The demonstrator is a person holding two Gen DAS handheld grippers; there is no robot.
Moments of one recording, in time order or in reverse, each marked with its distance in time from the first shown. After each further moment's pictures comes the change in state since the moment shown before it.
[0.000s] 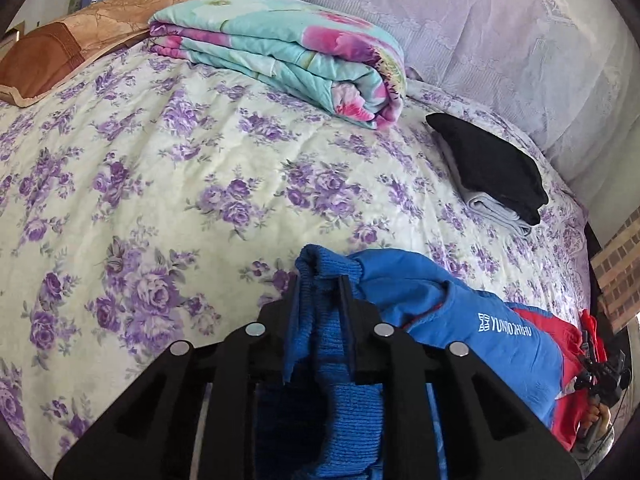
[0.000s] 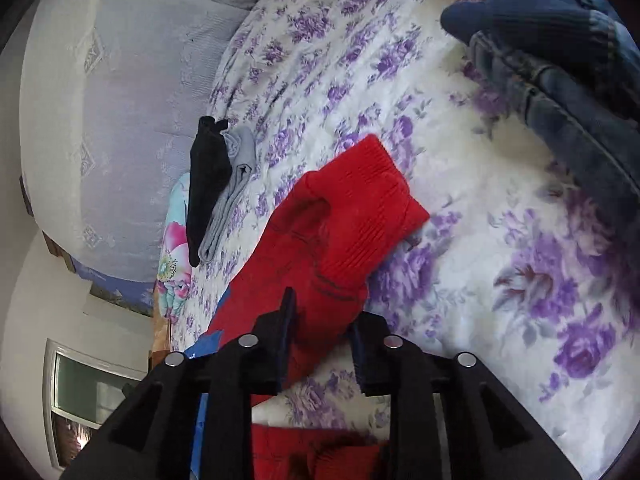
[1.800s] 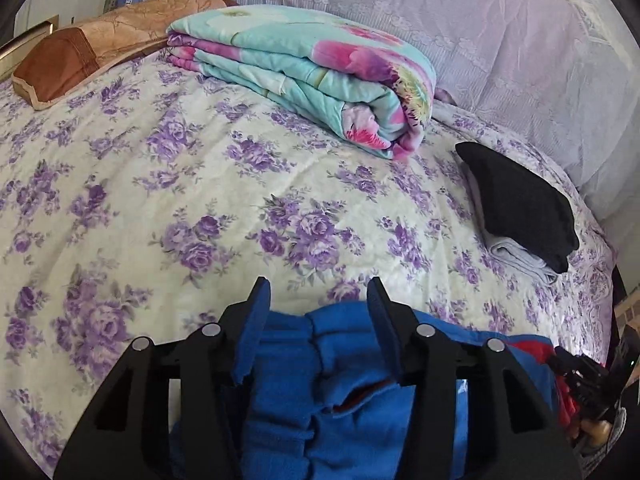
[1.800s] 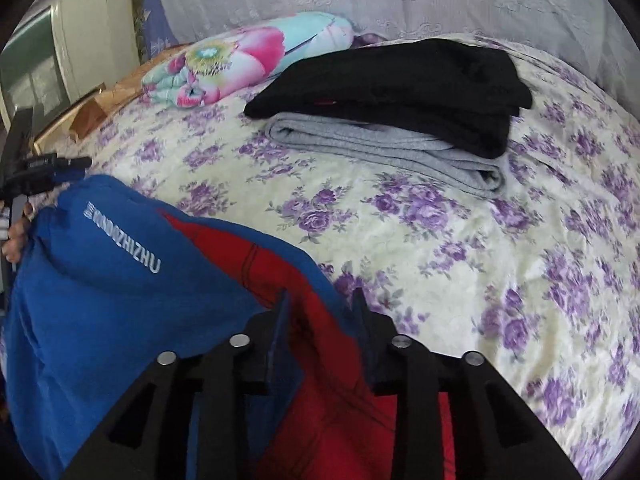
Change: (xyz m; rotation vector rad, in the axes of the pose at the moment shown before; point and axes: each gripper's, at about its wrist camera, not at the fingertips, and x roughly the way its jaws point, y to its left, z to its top) left arm 0.018 -0.039 0.022 -0.066 -0.070 0.119; right arm 0.197 0.212 -0.032 -1.053 0.223 -0.198
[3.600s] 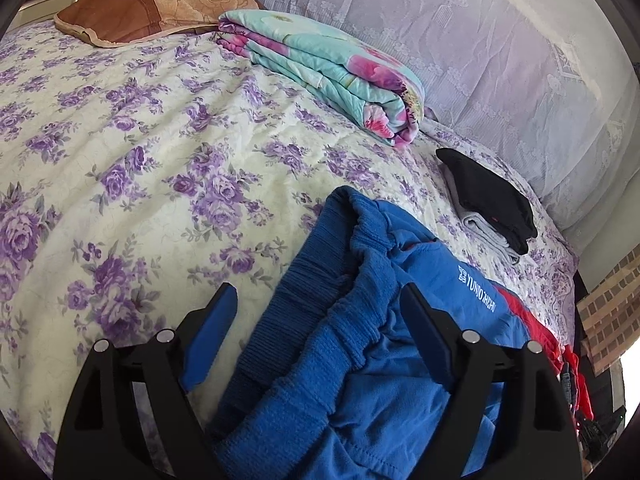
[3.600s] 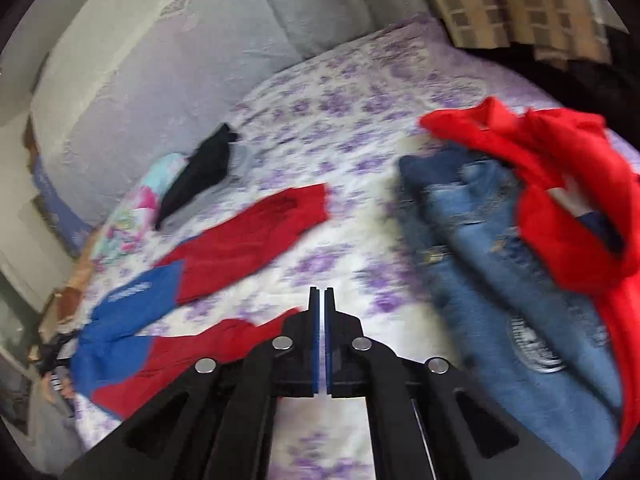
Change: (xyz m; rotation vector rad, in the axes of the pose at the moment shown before) left arm -0.067 0.072 -0.086 -0.100 -0.047 -0.135; right arm -0.240 -0.111 -0.255 0.657 -0.260 -0.252
